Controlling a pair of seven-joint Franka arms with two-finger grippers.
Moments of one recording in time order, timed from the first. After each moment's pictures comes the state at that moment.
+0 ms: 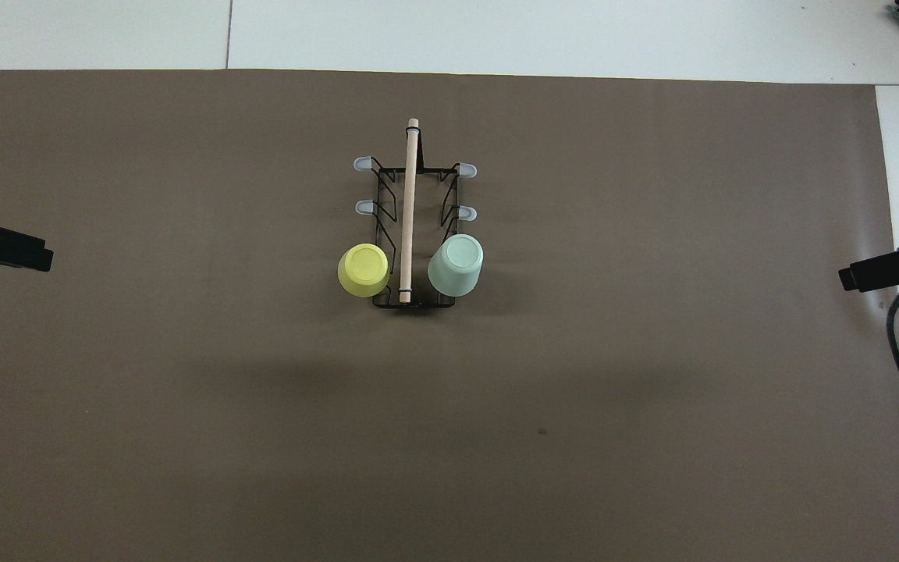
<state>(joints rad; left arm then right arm) -0.04 -0.03 0.01 -1.59 0.00 1.57 0.17 0.03 -0.03 -0.09 -1.58 0.01 1.53 -0.28</state>
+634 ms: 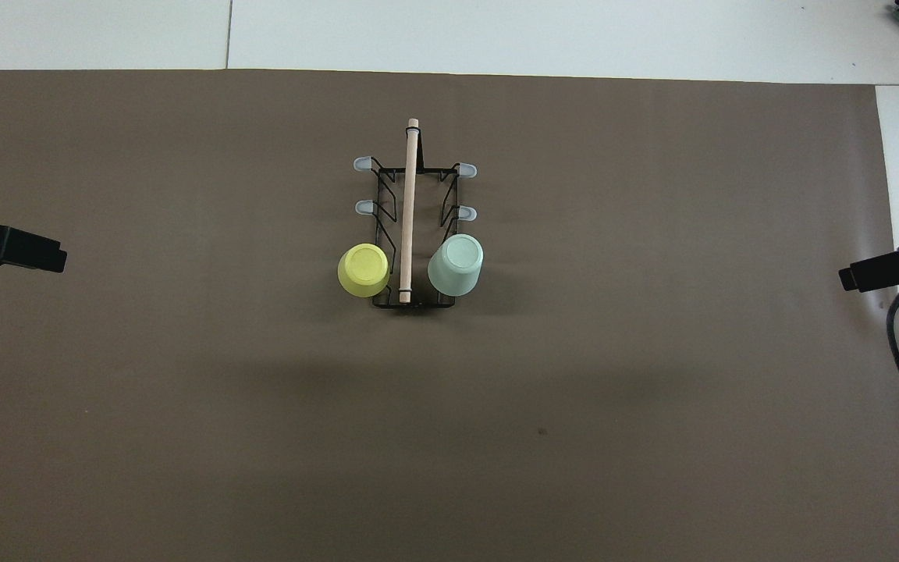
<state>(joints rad) -0.06 -0.03 0.01 -1.59 0.00 1.57 0.17 0.02 -0.03 -0.09 -1.58 0.01 1.53 -0.28</state>
